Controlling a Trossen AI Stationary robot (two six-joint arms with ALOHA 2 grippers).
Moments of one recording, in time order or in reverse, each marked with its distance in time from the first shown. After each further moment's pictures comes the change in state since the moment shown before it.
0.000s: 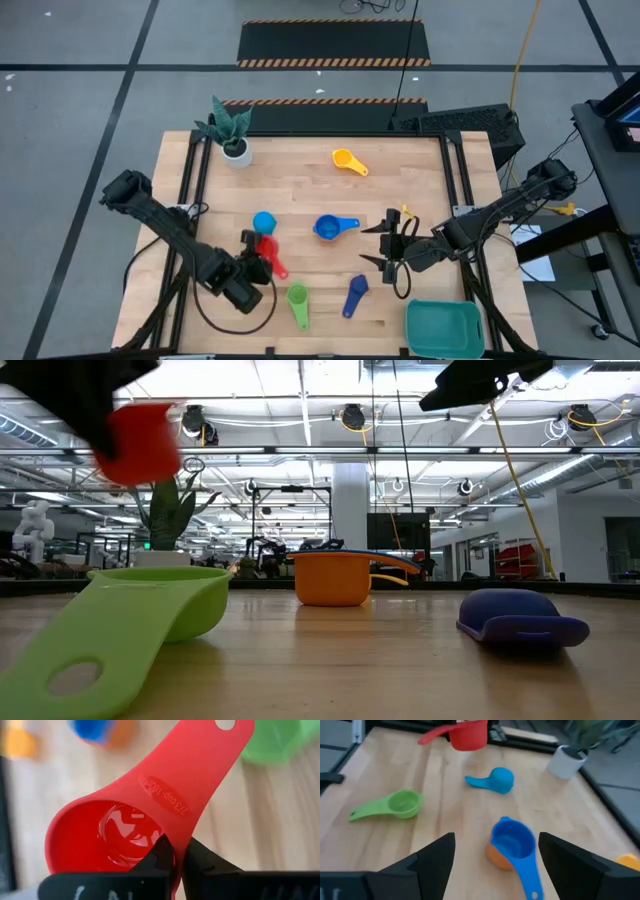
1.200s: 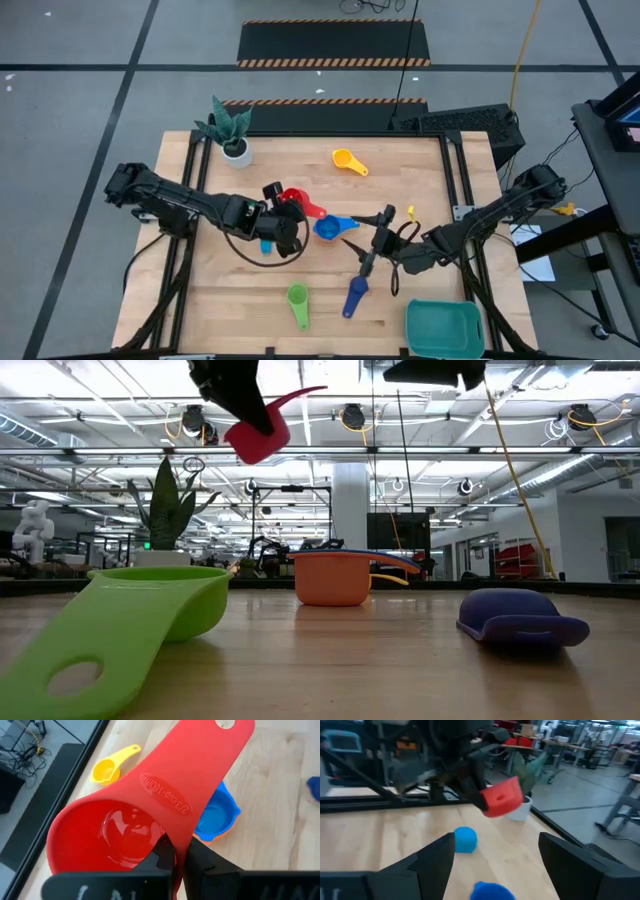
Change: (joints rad) left arm 0.394 -0.030 0.087 0.286 -0.051 0.073; right arm -0.004 0.160 0.000 0.492 0.301 -0.058
